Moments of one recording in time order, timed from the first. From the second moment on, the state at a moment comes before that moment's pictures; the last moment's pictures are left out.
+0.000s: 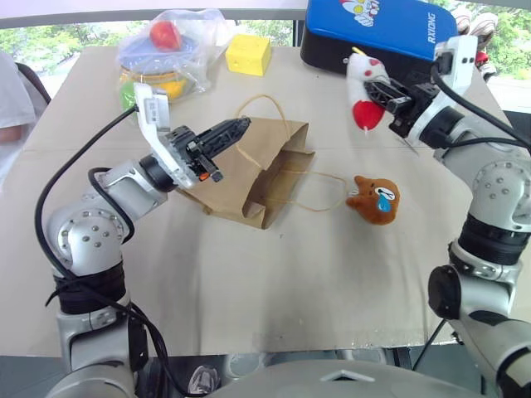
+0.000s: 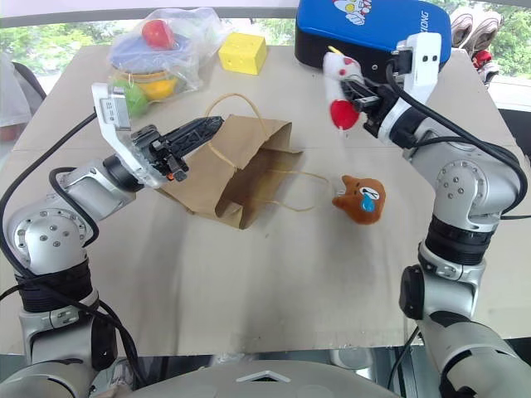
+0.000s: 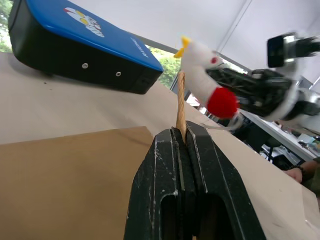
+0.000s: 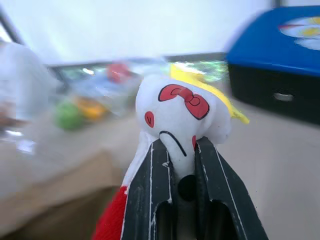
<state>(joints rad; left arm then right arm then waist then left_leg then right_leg) -0.43 0.59 0.30 -0.30 -1.08 0.87 -0.52 -0.75 -0.22 -0.31 -0.37 0.64 1.19 0.33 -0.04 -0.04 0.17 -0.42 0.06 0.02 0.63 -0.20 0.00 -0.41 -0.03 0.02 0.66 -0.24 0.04</state>
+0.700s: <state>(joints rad) -0.45 0.56 0.31 -0.30 -1.14 0.87 -0.47 -0.59 -0.11 0.05 -0.36 0.66 1.24 0.28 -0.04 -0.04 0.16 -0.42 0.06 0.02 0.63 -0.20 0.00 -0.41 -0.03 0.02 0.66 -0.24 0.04</state>
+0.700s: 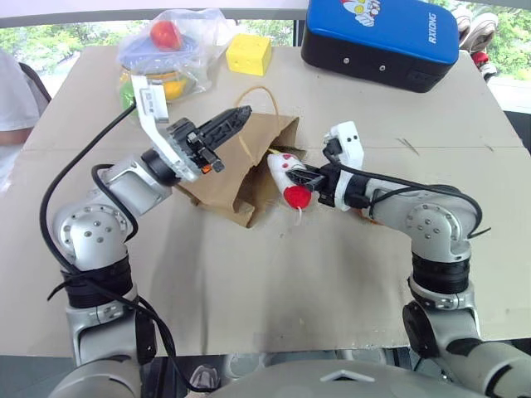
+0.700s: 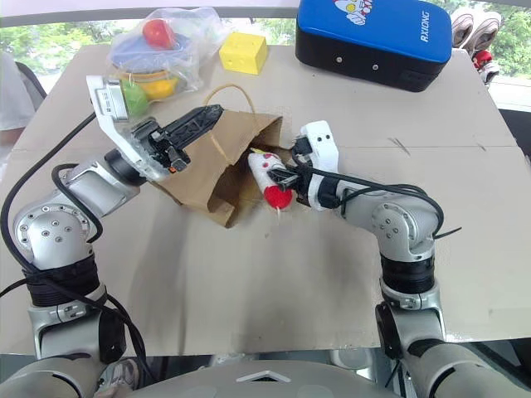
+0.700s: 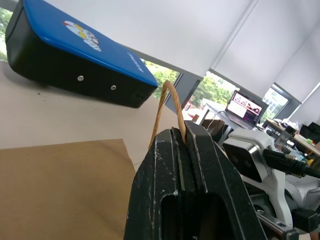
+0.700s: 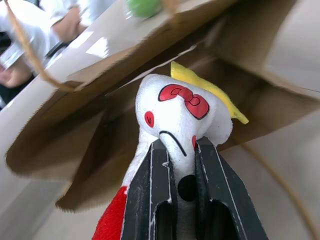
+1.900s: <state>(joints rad) -0.37 0.61 0.33 -0.35 -1.48 0.94 -0.40 -0.79 0.13 -0.16 0.12 0.69 1.34 0.17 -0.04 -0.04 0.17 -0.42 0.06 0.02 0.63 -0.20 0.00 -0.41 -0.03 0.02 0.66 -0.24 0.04</state>
